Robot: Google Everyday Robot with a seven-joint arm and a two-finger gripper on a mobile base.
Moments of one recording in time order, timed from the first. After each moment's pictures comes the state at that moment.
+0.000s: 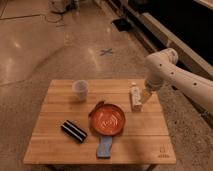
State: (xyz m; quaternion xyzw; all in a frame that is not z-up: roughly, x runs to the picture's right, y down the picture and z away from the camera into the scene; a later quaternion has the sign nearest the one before) arm 0.248 0.030 0.785 -0.15 -0.25 -0.87 0.39
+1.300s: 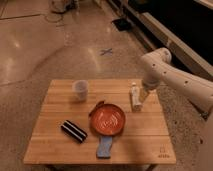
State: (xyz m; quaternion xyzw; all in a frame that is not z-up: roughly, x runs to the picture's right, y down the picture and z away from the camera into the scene) arm 0.234 0.023 0.815 -0.20 -0.24 -0.87 0.39
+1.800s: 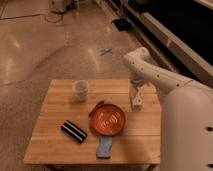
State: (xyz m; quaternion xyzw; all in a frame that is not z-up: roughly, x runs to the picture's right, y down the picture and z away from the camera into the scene) arm 0.201 0.012 0.876 -0.26 -0.25 -0.85 0.39
